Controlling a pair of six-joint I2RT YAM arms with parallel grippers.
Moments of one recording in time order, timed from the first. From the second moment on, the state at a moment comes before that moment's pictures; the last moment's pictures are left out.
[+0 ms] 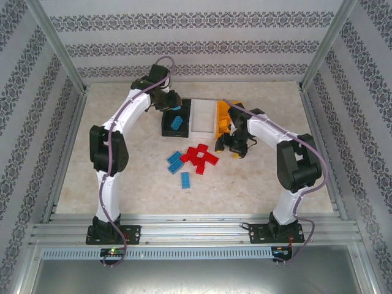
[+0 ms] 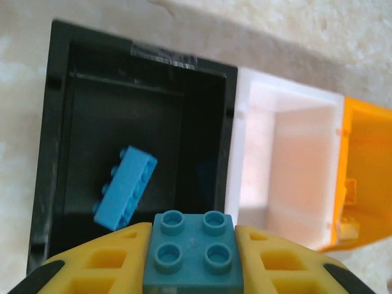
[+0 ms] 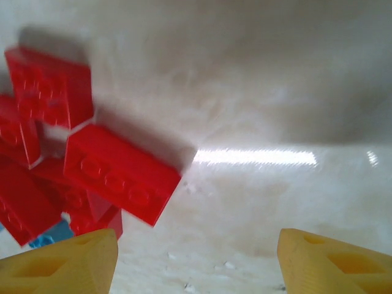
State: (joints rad) left arm -0.28 2.19 2.10 -0.90 0.22 -0.51; right arm 0.34 1.82 1.31 -0.96 -0.34 0.53
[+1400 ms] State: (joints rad) left arm -0.24 1.48 1.22 -0.84 0.33 -0.37; right arm 0.54 1.95 1.49 -1.06 -0.09 0.05
